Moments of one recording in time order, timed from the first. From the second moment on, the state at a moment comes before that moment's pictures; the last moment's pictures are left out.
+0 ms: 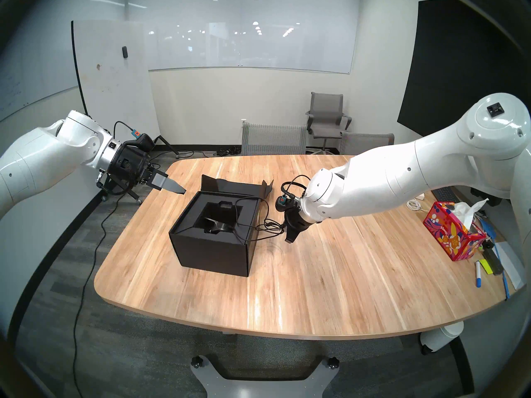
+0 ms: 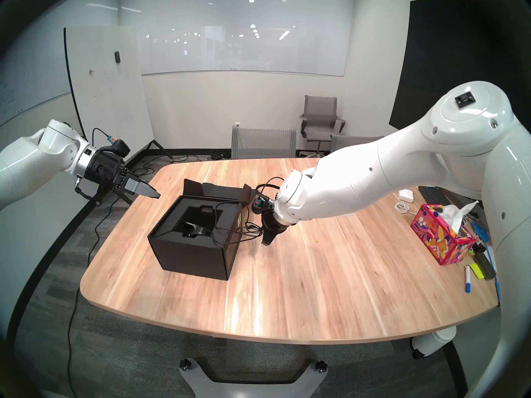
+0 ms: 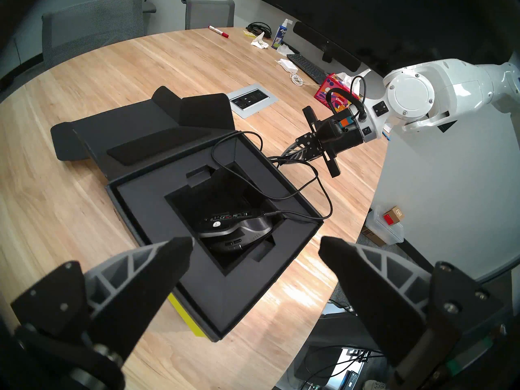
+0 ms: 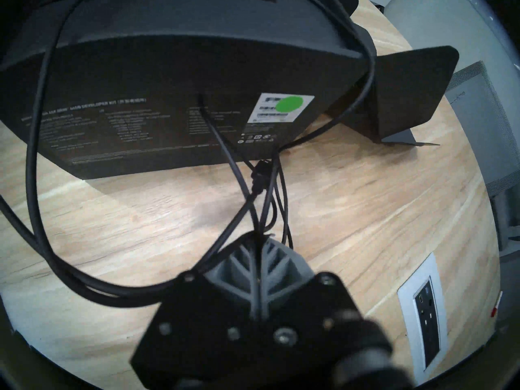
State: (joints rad) left arm 0.01 -0.40 -0.02 -1.29 -1.15 0.73 -1.10; right arm 0.35 -1.25 -0.93 -1.43 1.55 0.28 0.13
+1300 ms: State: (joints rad) left arm 0.01 -0.40 -0.02 -1.29 -1.15 0.73 -1.10; right arm 0.51 -1.39 -0.87 -1.21 1.46 0.49 0.49
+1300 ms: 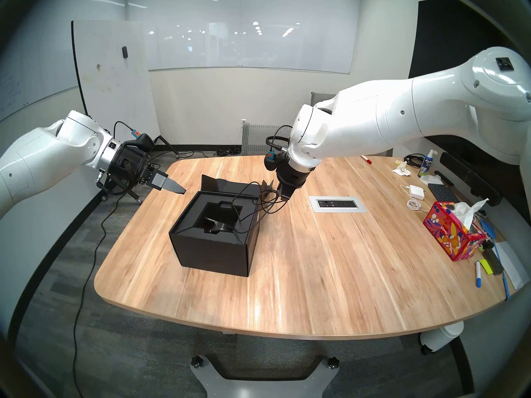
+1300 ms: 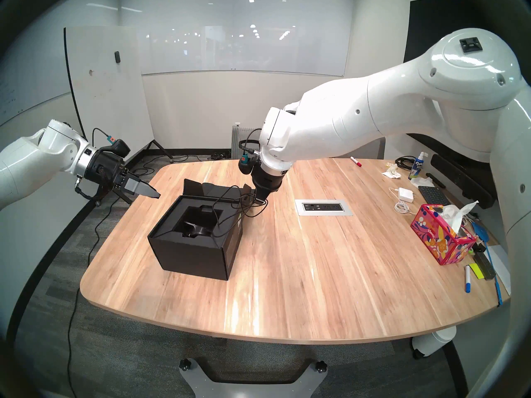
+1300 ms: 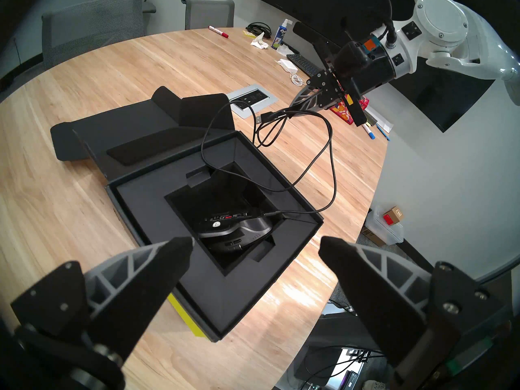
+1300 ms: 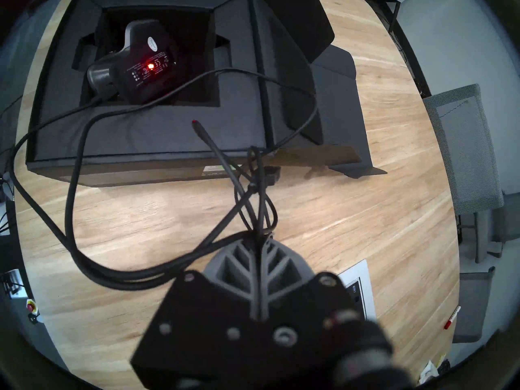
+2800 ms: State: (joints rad) left arm 0.01 -0.40 -0.02 -1.29 -1.15 0.73 -1.10; right arm 0.35 -1.74 -0.85 -0.59 1.29 0.44 0.97
